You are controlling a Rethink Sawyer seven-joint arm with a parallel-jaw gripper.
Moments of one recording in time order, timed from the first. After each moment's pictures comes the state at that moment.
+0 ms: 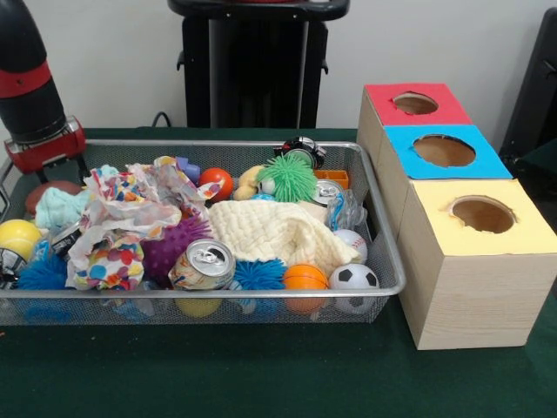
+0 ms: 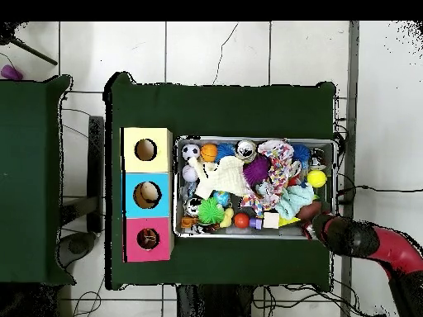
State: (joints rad) arm -1.31 -0.35 0.64 1.63 -0.85 0.75 0.96
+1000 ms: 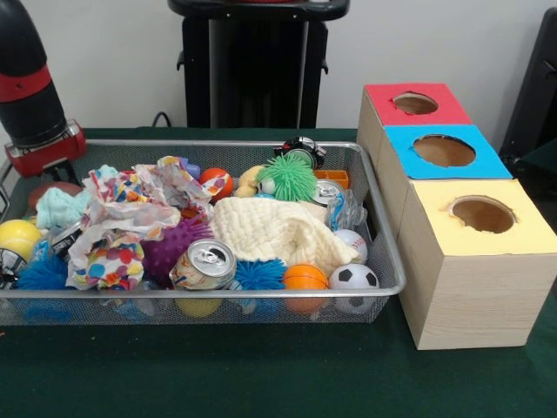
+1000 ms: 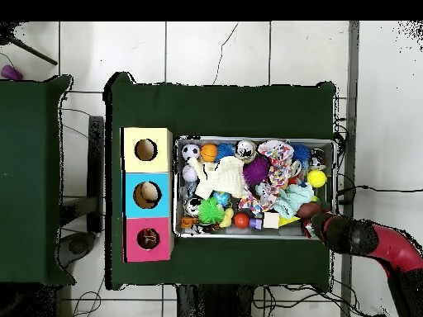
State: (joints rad) arm -1.31 -0.34 0.65 1.63 -0.85 0.75 0.96
